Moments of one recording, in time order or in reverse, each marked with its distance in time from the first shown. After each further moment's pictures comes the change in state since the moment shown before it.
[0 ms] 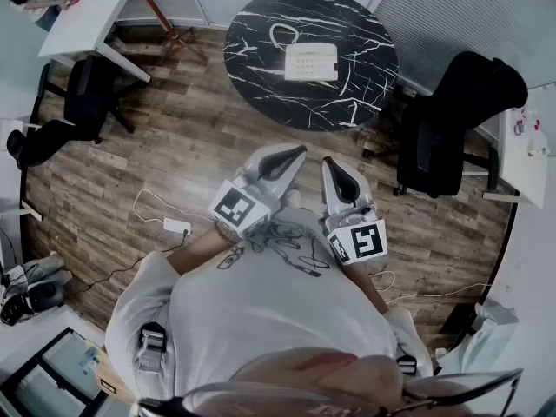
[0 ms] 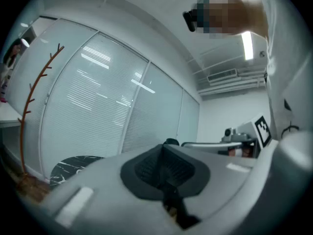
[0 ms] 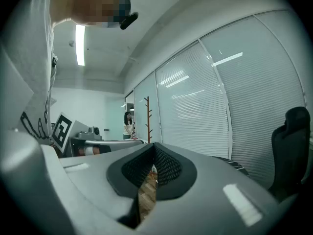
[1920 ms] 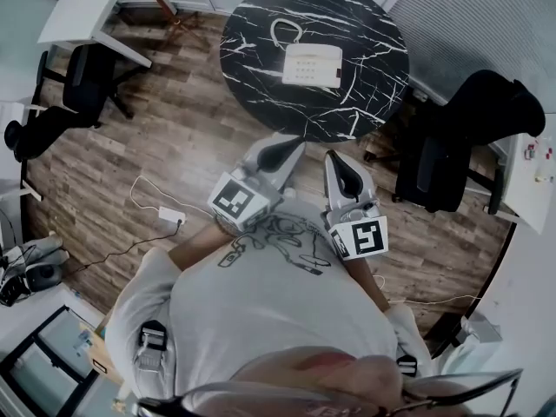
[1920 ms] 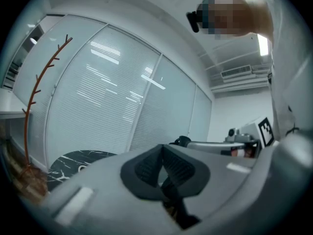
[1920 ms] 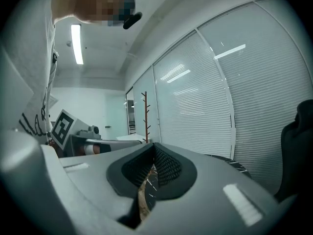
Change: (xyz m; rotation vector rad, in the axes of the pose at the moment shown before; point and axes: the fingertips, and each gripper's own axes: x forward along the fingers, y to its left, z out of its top) left arm 0.094 0.075 -0.026 -0.078 0.019 0.102; right arm 0.063 -0.104 -0.023 0.001 0.041 0.048
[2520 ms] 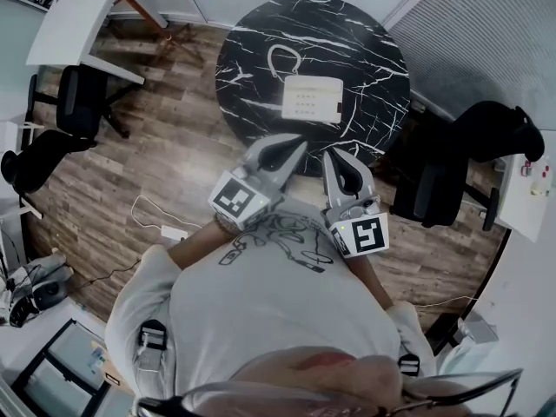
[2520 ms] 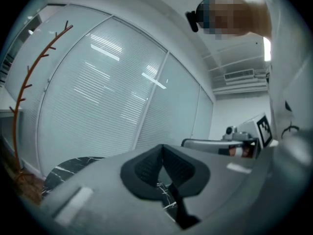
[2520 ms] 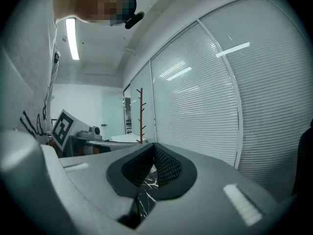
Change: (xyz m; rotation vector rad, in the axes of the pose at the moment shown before) left arm 0.080 0.130 0.037 -0.001 0.000 -0.044; right arm 0.143 -0.070 0.031 -0.021 0.012 -0.003
